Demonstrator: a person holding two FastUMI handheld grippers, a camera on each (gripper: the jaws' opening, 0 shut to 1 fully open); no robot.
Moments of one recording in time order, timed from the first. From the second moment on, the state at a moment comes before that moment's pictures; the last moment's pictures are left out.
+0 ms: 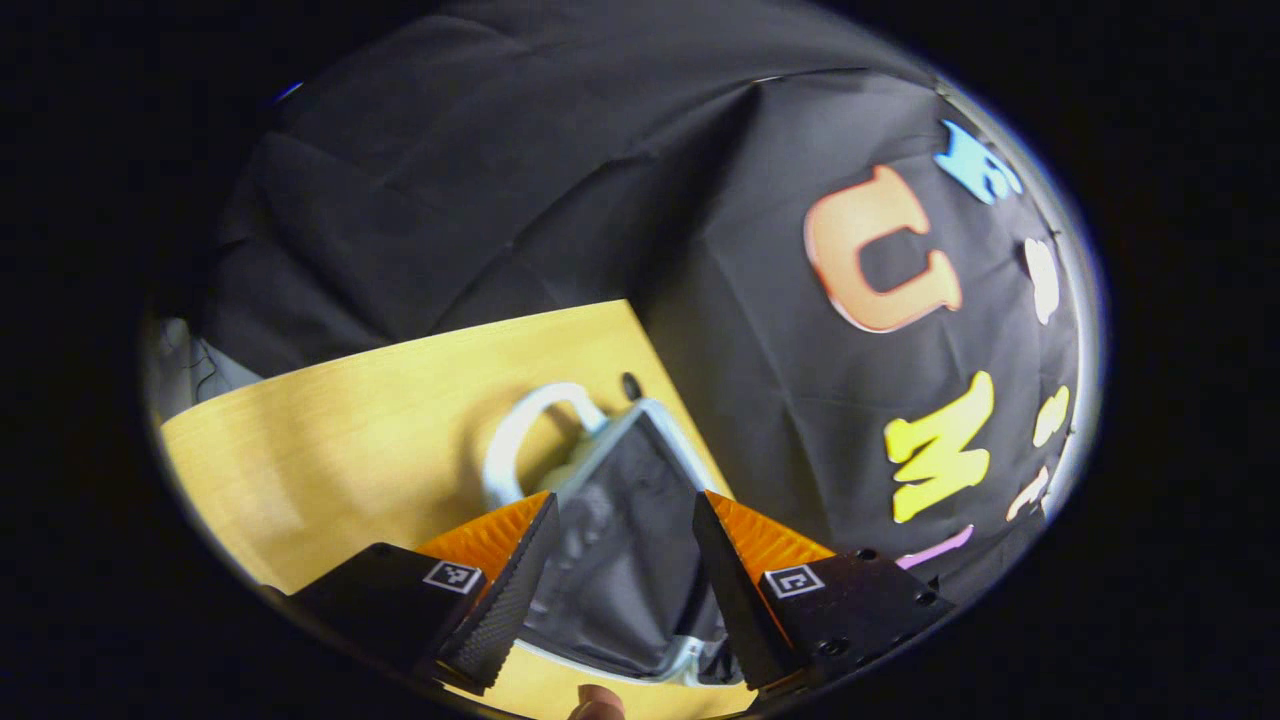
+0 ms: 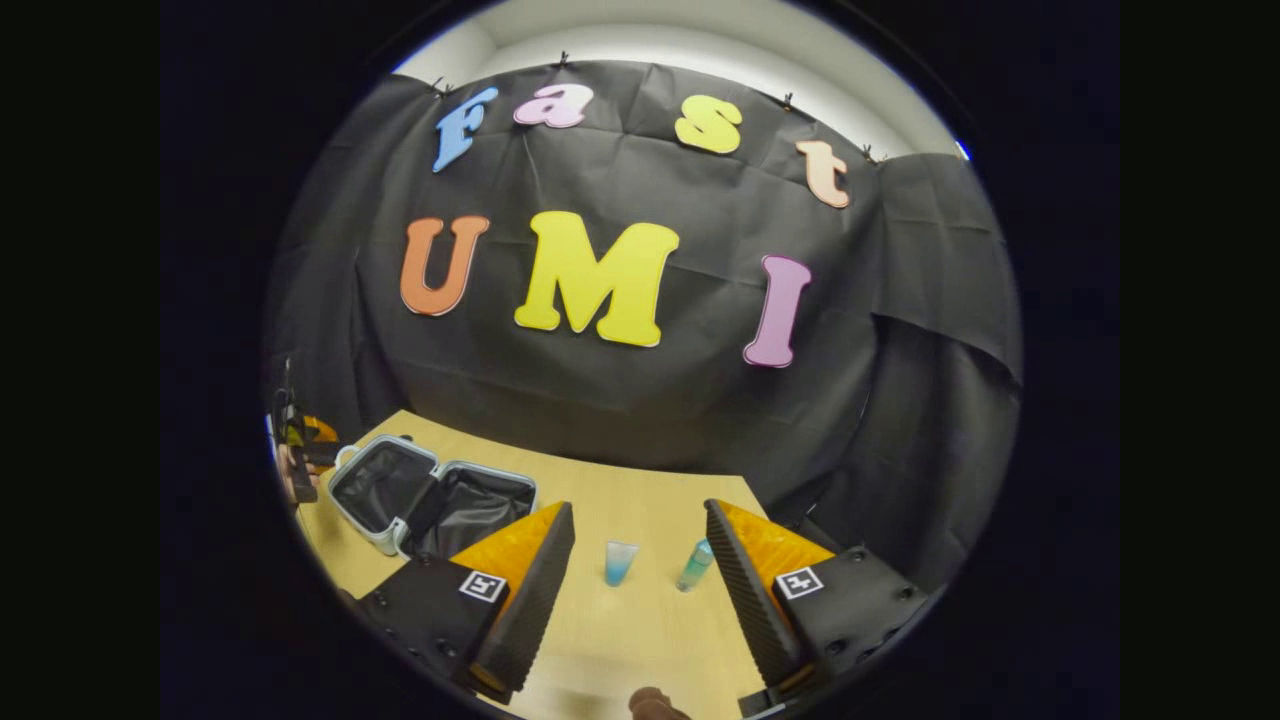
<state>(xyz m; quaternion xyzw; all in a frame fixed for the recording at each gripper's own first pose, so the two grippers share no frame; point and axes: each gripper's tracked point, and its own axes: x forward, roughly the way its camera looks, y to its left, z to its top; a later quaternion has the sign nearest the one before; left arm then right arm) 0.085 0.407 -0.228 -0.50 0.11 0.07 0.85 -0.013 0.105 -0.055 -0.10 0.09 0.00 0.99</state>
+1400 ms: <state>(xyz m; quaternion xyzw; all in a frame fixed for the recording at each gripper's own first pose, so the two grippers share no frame) 0.139 -0.108 -0.282 -0.09 0.23 -0.05 0.97 0.077 -0.111 -0.160 -0.06 0.18 0.05 0.98</state>
